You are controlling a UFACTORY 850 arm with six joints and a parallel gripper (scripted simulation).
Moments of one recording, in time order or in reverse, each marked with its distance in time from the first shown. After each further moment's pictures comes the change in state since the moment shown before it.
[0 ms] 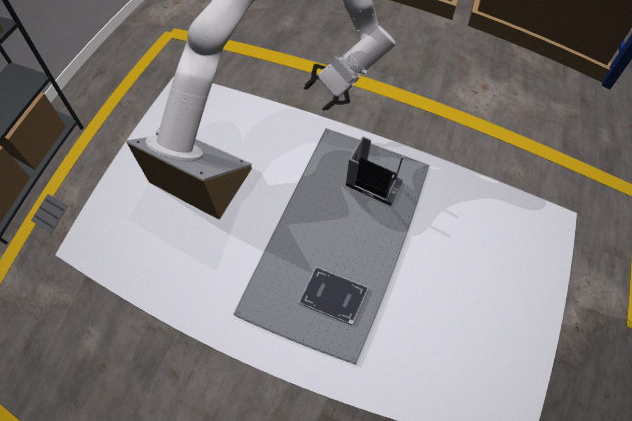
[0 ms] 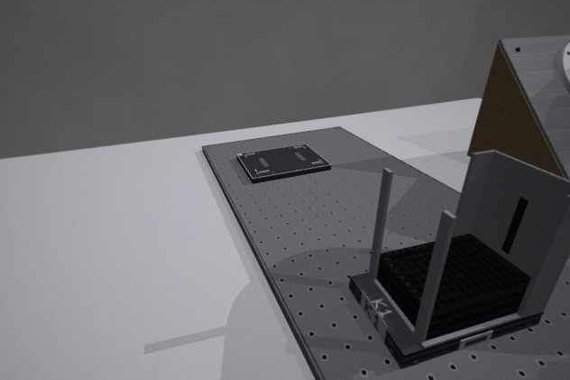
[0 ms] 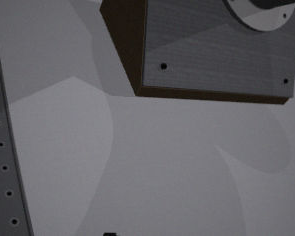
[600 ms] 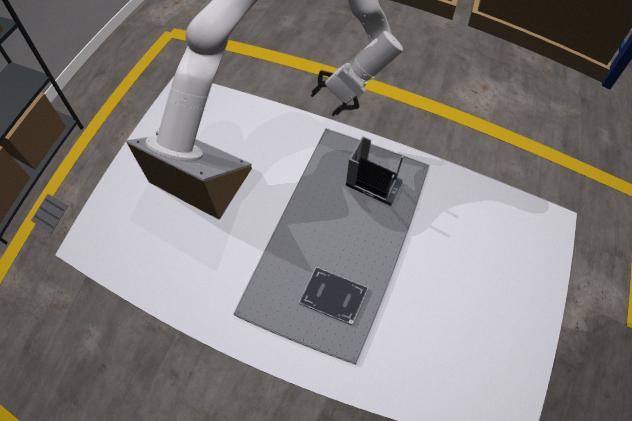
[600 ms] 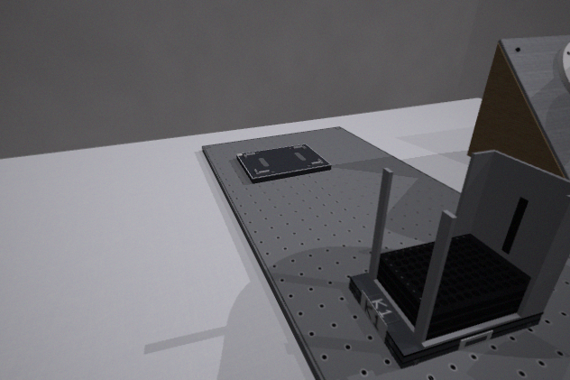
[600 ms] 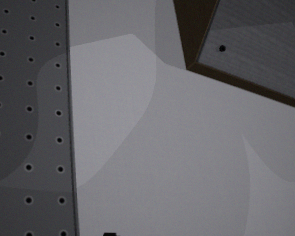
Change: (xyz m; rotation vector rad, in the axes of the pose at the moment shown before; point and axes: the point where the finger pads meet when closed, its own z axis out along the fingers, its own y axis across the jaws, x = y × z) arm 0.004 -0.033 -0.009 0.013 -0.136 -0.273
